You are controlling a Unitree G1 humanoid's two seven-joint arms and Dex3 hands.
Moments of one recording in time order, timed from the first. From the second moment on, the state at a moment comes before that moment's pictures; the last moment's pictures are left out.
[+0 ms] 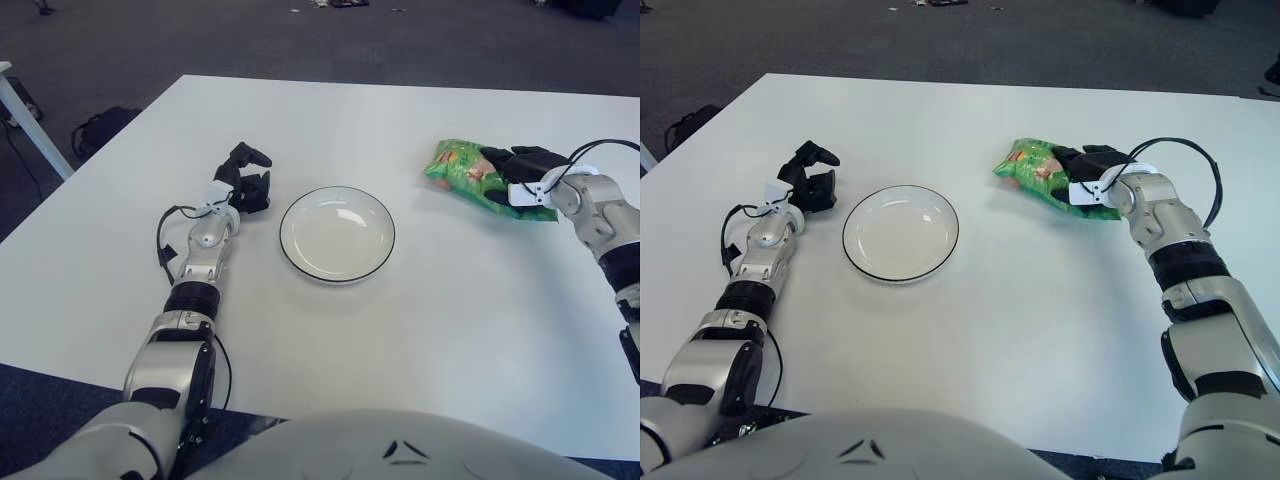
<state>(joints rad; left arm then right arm) -0.46 0.19 0.08 0.75 0.01 -0.42 -0.06 -0.64 -0.77 0.40 0.68 -0.80 -0.07 0.23</state>
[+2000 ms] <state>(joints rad) -0.46 0.18 0.04 0.72 0.08 -0.42 0.02 -0.65 -0.57 0.24 0.45 -0.62 -0.39 -0.30</state>
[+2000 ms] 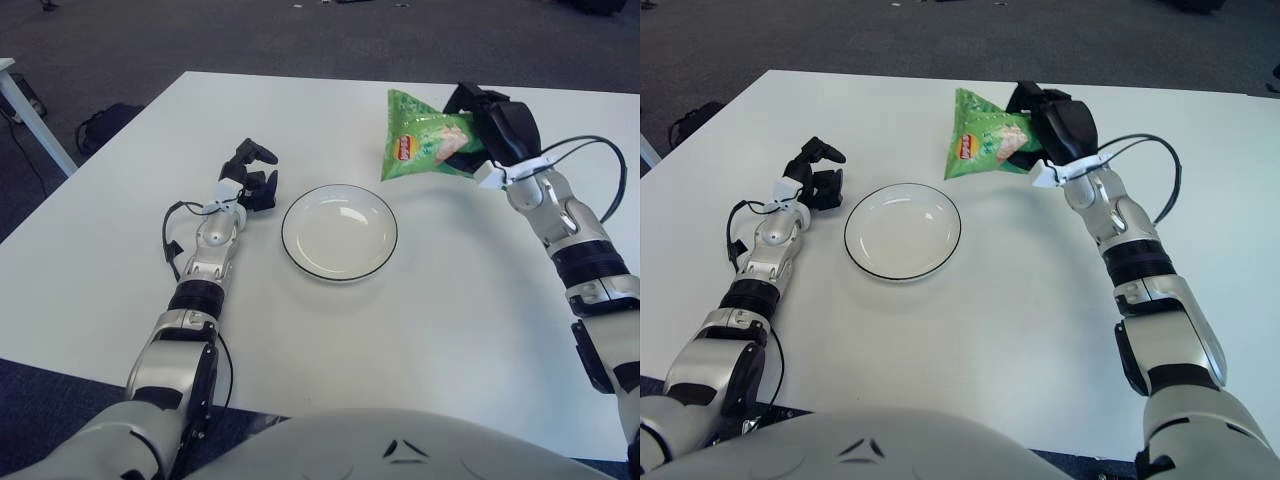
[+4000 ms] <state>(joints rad) -0.47 0.18 0.03 0.74 0.09 -0.43 0.02 -0.64 -0.50 0.48 0.09 -0.64 -0.61 0.38</state>
